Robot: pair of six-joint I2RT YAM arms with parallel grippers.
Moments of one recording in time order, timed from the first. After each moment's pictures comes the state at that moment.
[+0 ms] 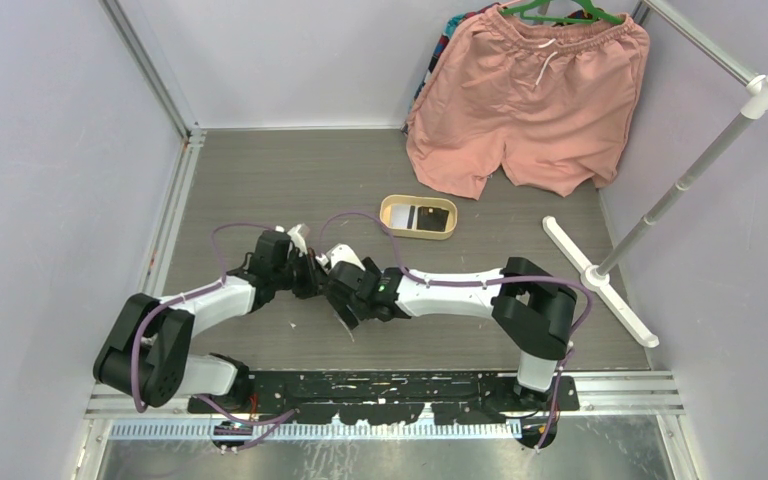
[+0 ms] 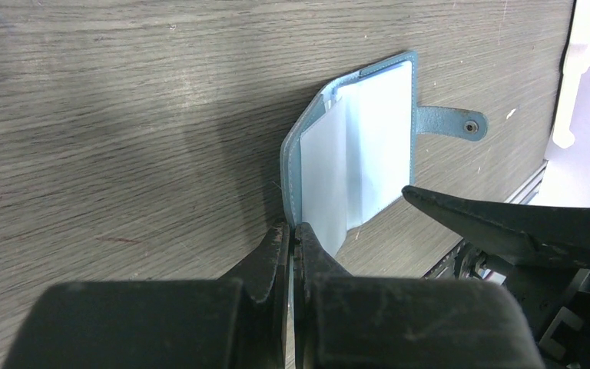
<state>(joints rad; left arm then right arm) -0.38 1.33 0.48 0.07 0.44 -0.68 1.17 1.78 1.14 -0.39 0.34 0.35</state>
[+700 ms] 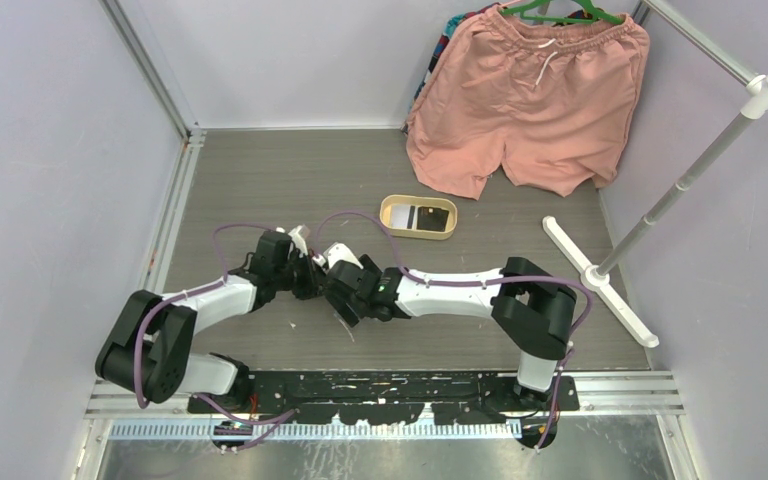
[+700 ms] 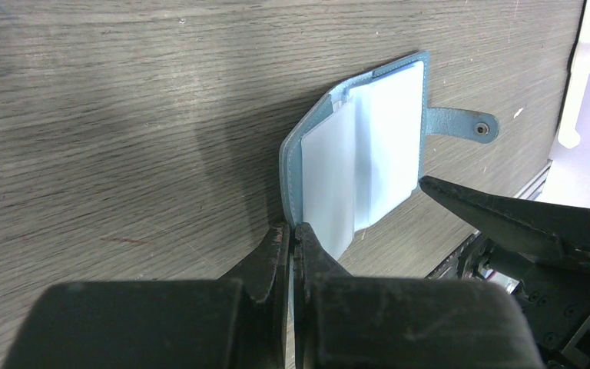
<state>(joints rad) -0.38 1.35 0.48 0.07 0.44 -0.68 1.17 1.78 1.14 -0.36 0.38 0.28</state>
